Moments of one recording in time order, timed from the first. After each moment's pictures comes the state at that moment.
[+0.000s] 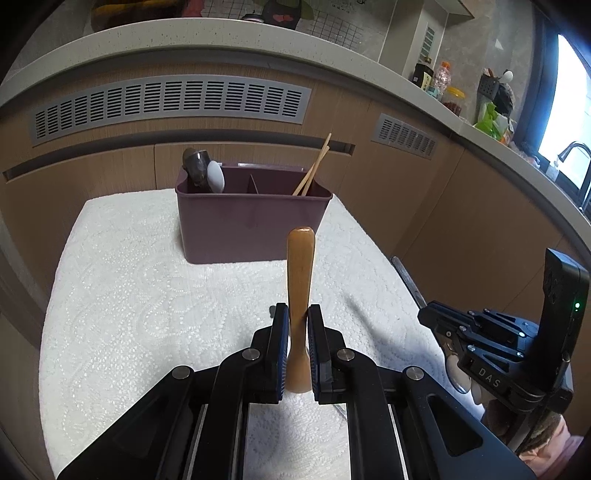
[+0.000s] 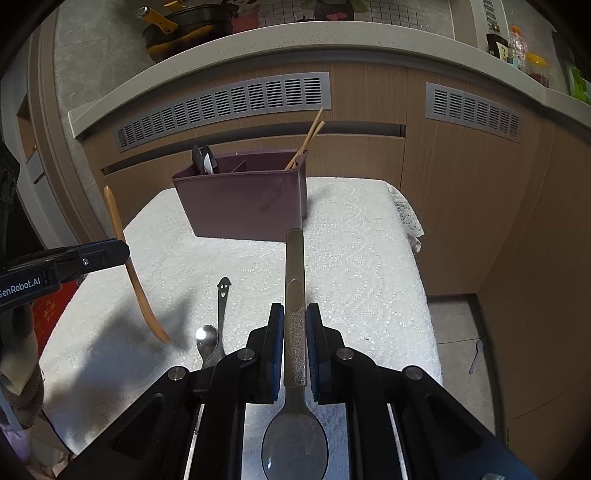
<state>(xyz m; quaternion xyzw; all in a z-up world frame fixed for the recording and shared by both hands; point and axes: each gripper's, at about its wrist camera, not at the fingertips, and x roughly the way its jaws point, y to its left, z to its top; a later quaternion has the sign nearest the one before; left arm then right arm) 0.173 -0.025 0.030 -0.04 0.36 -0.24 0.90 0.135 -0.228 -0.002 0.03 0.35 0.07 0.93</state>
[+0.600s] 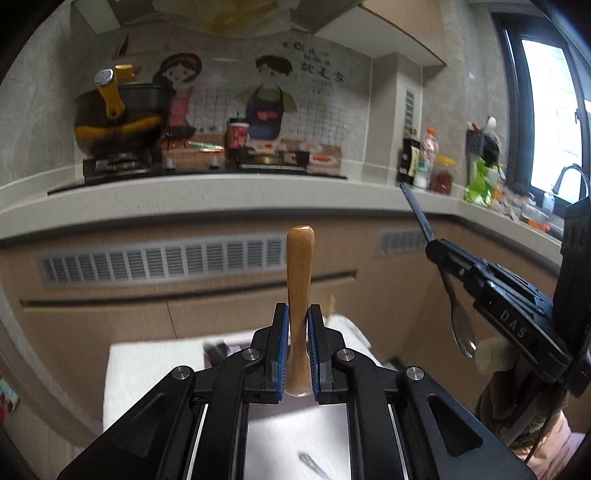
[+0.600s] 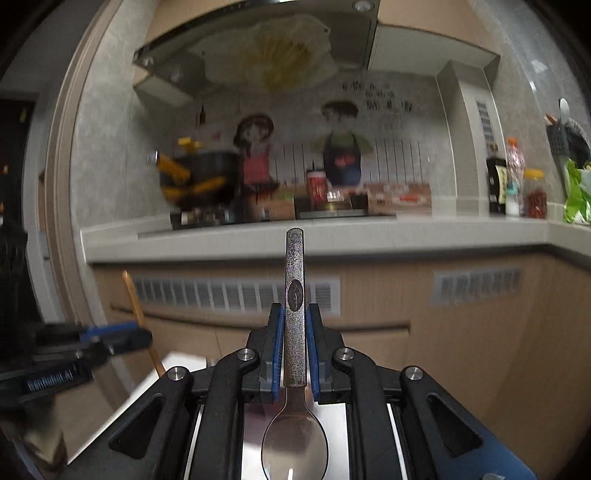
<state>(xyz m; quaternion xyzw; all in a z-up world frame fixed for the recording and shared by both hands) 0.239 -0.027 0.178 -0.01 0.20 -0.22 0.95 0.208 -0.224 0.175 0.04 0.08 0.07 0.99</state>
